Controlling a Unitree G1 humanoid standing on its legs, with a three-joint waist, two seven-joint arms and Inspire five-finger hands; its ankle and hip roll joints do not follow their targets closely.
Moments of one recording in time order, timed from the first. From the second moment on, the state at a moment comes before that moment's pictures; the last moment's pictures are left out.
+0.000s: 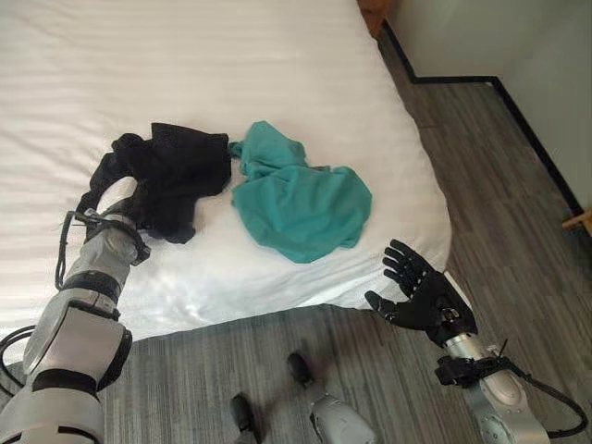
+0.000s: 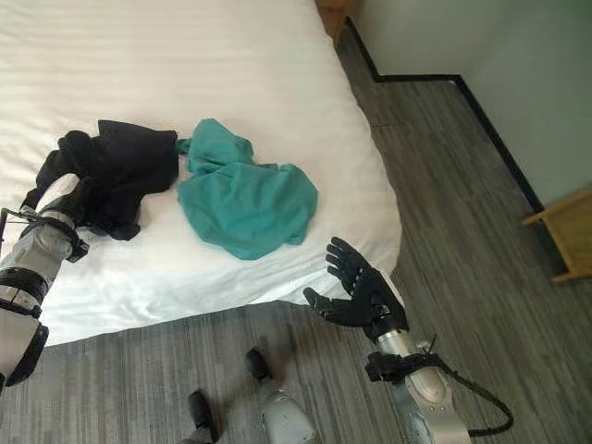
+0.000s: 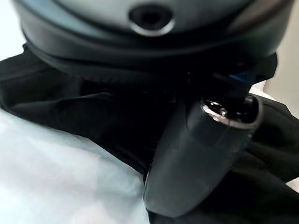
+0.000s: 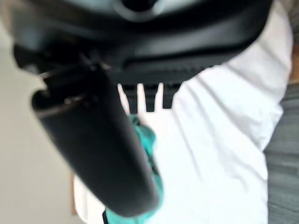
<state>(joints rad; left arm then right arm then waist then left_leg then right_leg) -0.96 0.71 -0.41 1.32 0.26 -0.09 0.07 0.24 -0.54 0.06 -0.06 0.57 -0.18 0.16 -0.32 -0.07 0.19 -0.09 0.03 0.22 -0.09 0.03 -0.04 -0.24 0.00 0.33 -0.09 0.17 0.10</state>
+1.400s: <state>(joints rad) 0.20 0.51 0.07 -0.13 -0.90 -0.19 -0.12 -0.47 -1.15 0.38 0.03 -0.46 -0.27 0.17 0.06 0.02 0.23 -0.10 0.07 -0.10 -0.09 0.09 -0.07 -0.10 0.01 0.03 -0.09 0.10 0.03</state>
